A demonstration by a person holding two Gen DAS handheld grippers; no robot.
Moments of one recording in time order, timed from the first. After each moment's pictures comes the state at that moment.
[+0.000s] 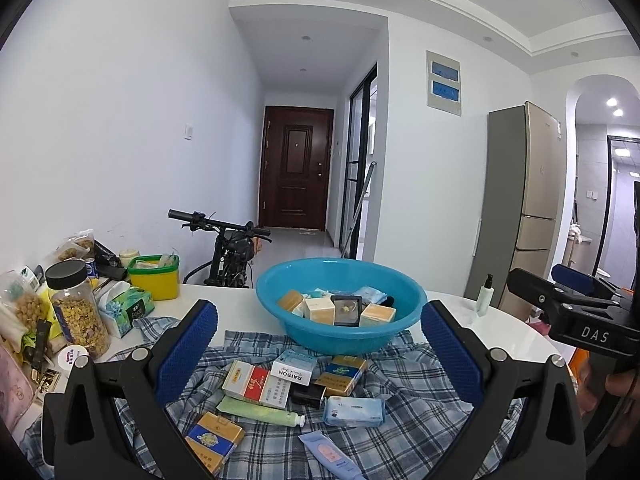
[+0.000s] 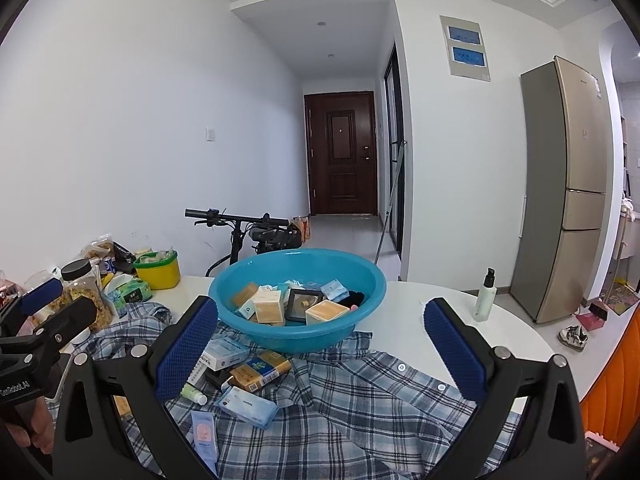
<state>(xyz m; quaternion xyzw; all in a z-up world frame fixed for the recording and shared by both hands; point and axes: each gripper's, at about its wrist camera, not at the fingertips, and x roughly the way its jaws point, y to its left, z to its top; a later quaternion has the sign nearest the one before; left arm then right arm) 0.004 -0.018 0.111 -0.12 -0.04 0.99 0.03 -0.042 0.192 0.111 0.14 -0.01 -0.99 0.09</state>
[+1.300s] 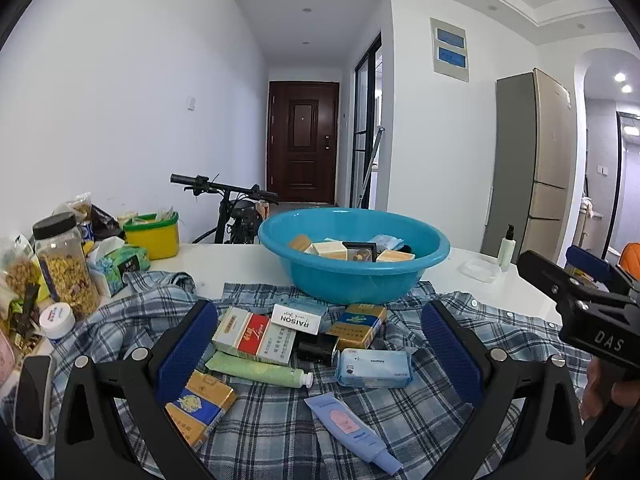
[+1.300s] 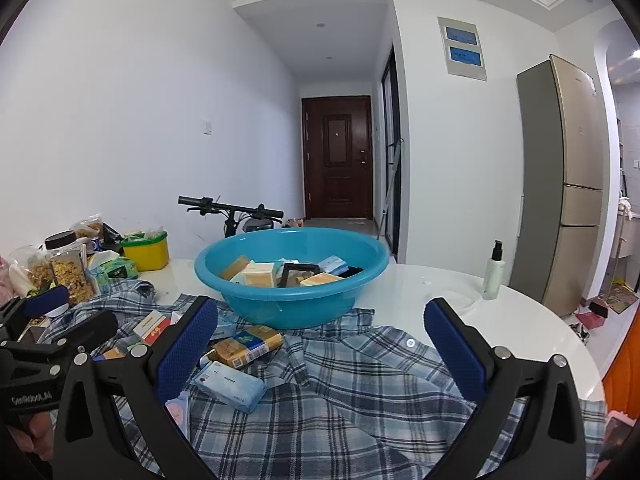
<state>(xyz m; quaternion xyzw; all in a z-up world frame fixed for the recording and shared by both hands) -0.022 -0.012 0.022 -0.16 -0.02 0.99 0.02 -0.049 0.184 0.032 0.13 0.00 -0.99 0.08</state>
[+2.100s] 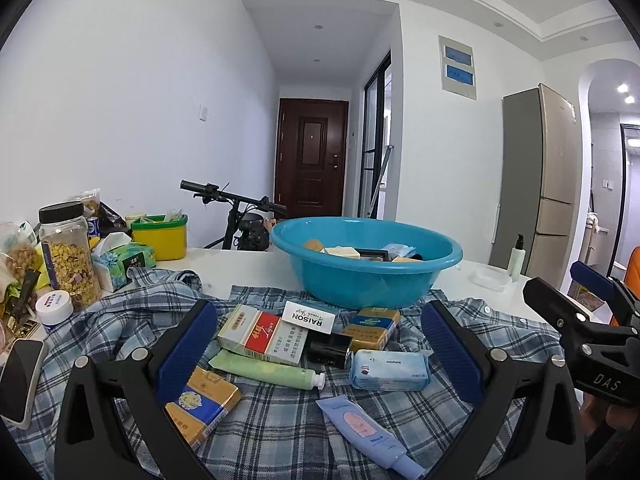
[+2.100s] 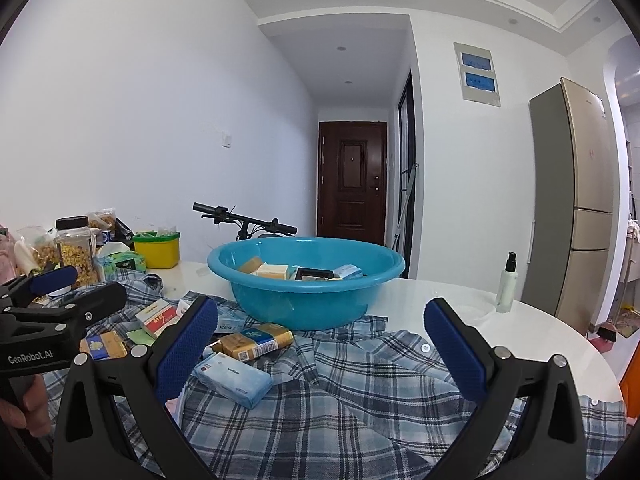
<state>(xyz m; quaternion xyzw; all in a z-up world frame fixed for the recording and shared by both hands) -0.018 -0.020 -0.004 -0.12 -0.03 0.99 0.00 -0.040 0.172 -0.006 0.07 0.02 -0.99 0.10</state>
